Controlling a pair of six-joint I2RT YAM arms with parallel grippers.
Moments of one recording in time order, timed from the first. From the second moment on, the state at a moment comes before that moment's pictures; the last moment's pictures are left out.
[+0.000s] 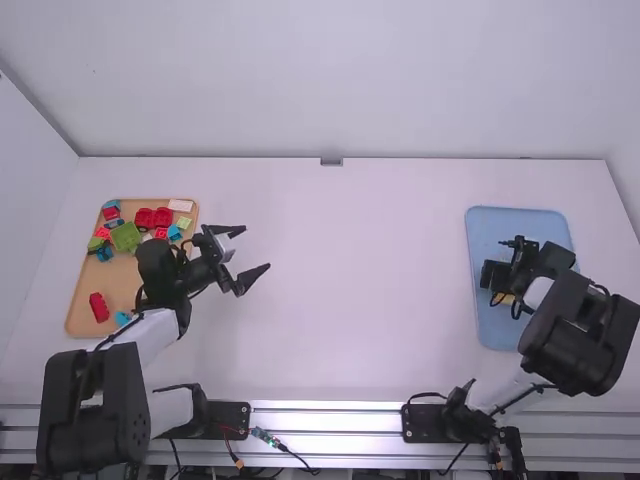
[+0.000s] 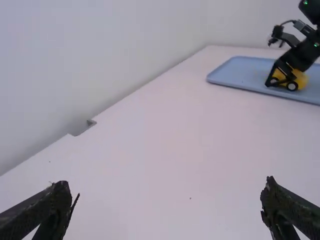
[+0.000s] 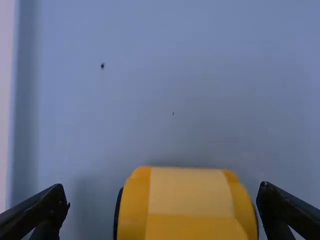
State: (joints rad) left arm 0.21 1.32 0.37 0.67 1.09 0.39; right arm -0.55 1.77 0.70 0.09 -0.24 -0.35
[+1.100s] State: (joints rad) left arm -0.15 0.88 0.67 -0.29 0.25 0.03; right arm 0.16 1.11 0.74 -0.38 -0.10 -0.22
